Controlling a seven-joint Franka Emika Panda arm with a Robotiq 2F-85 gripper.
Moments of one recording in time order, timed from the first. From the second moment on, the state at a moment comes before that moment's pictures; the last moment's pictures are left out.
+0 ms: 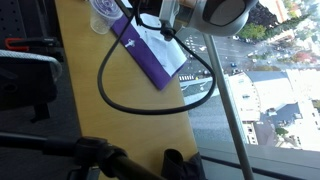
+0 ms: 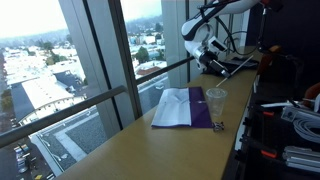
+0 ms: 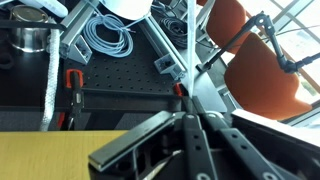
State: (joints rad) arm -0.24 0.87 -0.03 -1.24 0.26 1.00 -0.30
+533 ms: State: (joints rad) arm -0.24 0.94 -0.03 -1.18 0.31 0.95 -0.22
